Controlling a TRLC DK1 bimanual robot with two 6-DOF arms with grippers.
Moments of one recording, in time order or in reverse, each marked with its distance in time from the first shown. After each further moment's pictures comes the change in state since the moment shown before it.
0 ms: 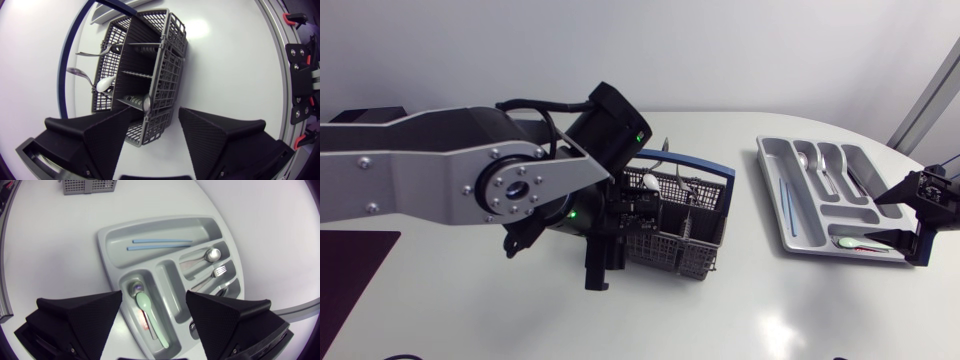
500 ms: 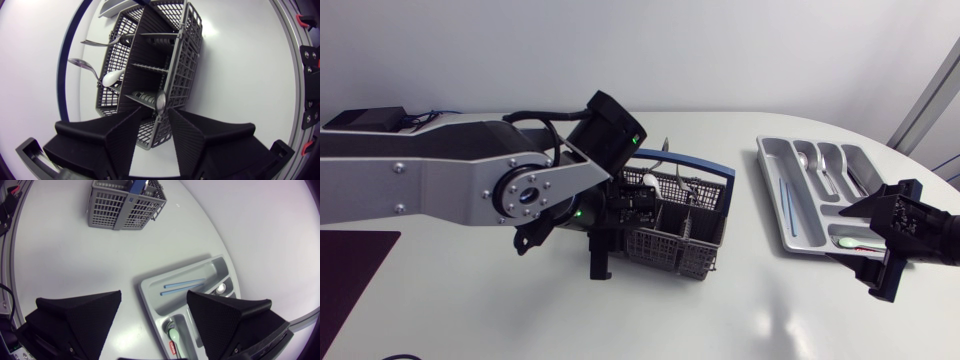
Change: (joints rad) left arm 0.039 0.034 -0.031 0.106 -0.031 0.004; right arm 0.217 -0.451 -0.323 0.034 -0.021 0.196
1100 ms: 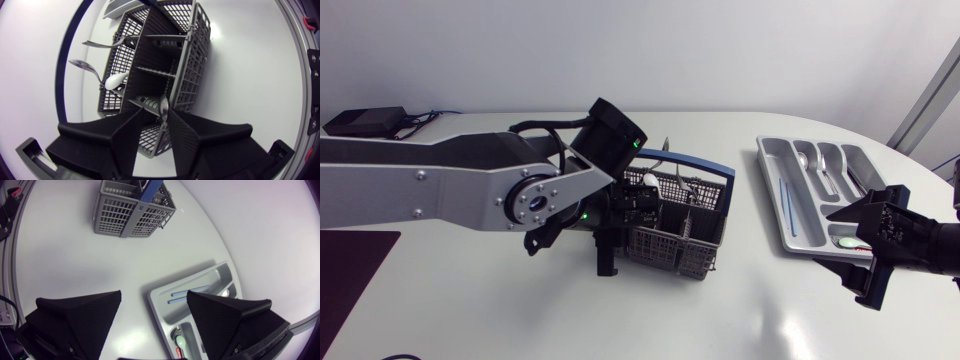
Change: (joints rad) left arm 0.006 0.030 -0.021 0.102 -0.005 0.007; right arm 0.090 -0.066 -0.058 0.027 0.027 0.077
